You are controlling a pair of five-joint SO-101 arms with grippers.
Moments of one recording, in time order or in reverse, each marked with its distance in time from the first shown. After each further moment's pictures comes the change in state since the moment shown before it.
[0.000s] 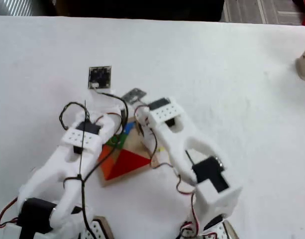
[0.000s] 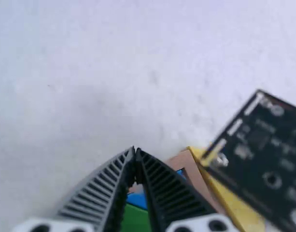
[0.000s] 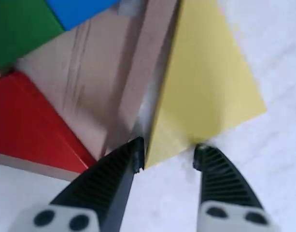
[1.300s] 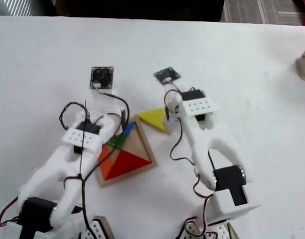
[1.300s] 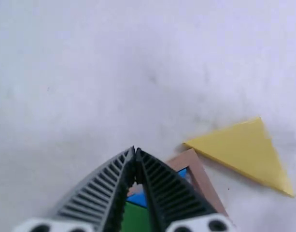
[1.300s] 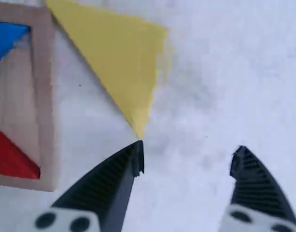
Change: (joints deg) left arm 0.0 0.4 0.0 0.0 -2.8; right arm 13.7 -6.1 -2.9 0.2 3.1
